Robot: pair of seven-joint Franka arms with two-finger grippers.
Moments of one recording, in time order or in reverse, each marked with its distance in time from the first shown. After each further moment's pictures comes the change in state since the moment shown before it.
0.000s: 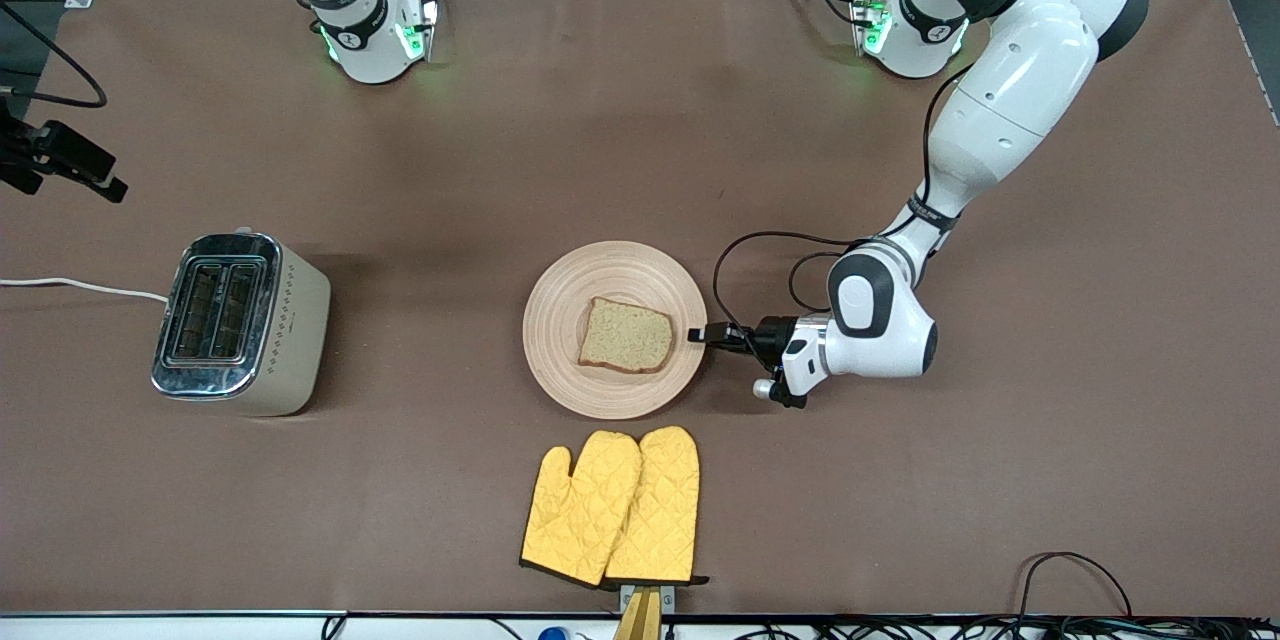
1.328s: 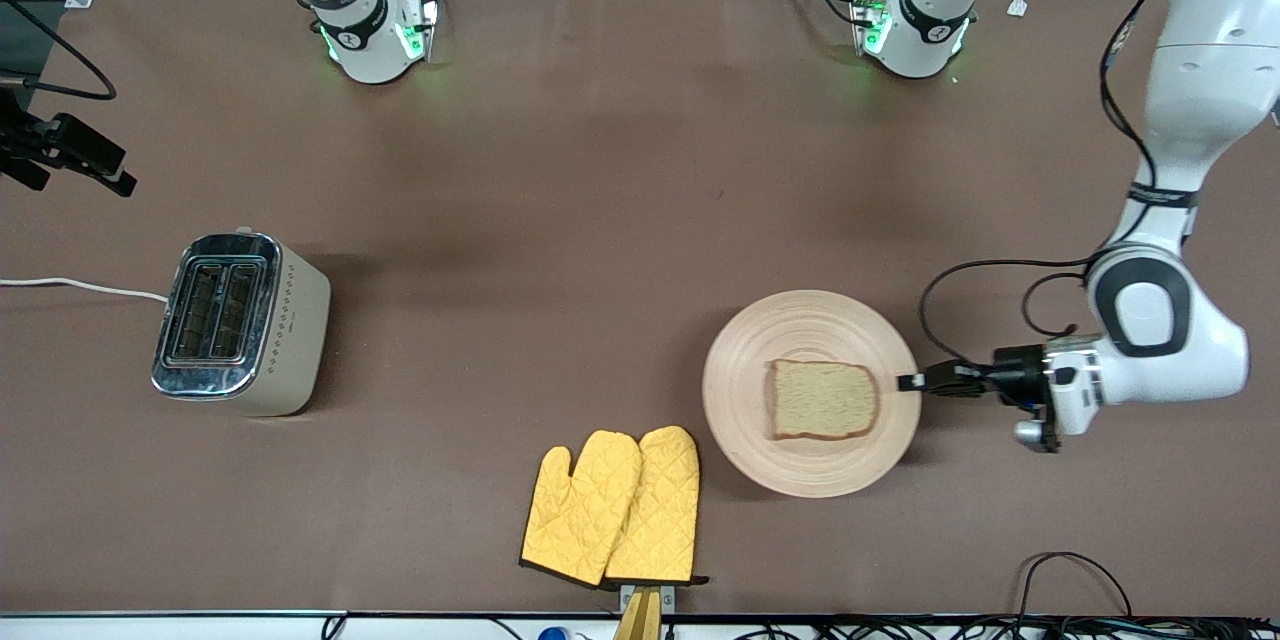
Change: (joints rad) left arm 0.497 -0.189 0.007 0.028 0.260 -0.320 0.026; right arm 0.001 -0.001 0.019 0.017 -0.003 -0.005 -0.003
